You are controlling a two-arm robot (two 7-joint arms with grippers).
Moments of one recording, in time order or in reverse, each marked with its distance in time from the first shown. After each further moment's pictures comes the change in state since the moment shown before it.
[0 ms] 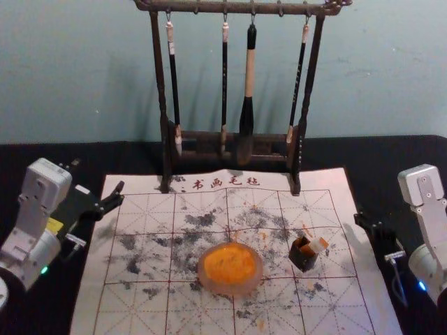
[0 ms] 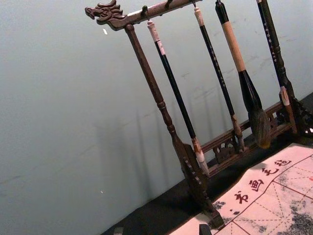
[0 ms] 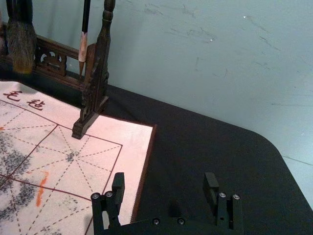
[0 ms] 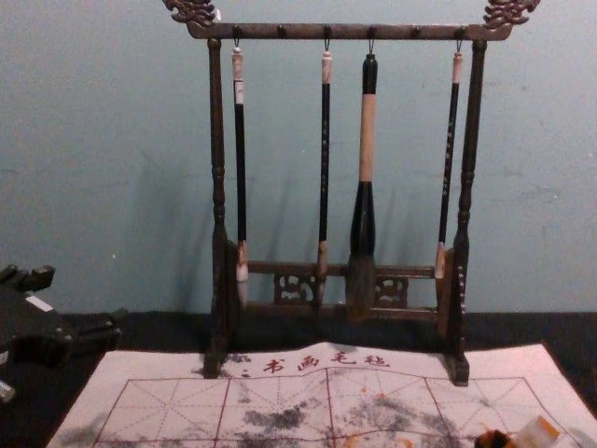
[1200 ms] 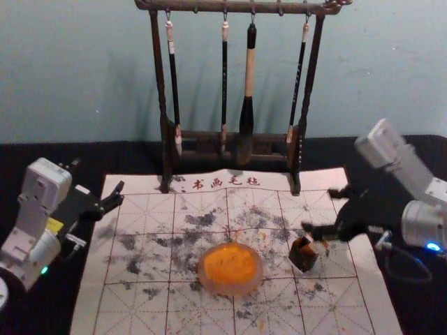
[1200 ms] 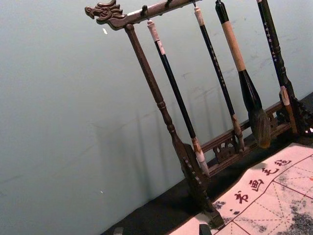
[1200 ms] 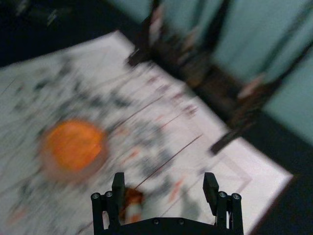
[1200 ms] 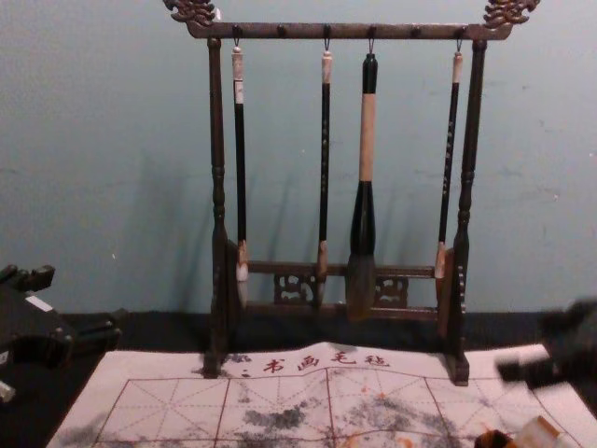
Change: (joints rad) left arm 0.000 0.000 0.000 0.000 0.000 0.000 0.000; right arm 0.283 0.265 -0.195 -0.088 0.229 0.270 0.639
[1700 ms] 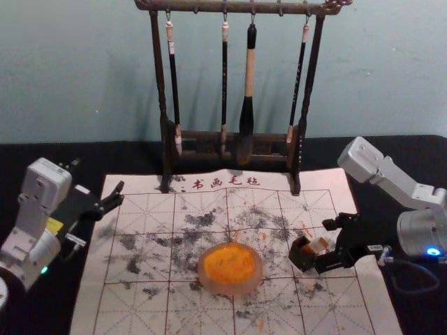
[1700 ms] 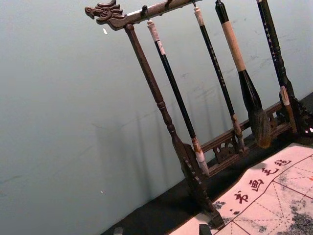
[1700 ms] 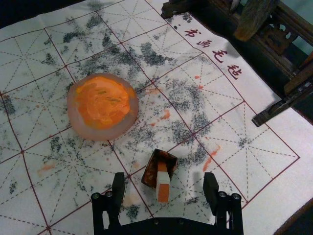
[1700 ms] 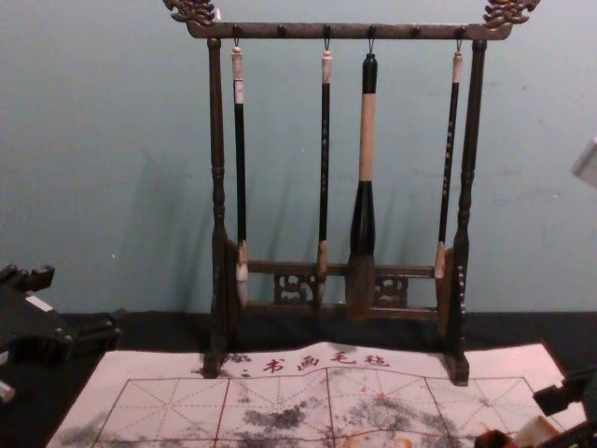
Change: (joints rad) left arm 0.000 0.000 0.000 0.000 0.000 0.000 0.000; right arm 0.126 0.026 -0.131 0.082 -0.026 0.120 0.185
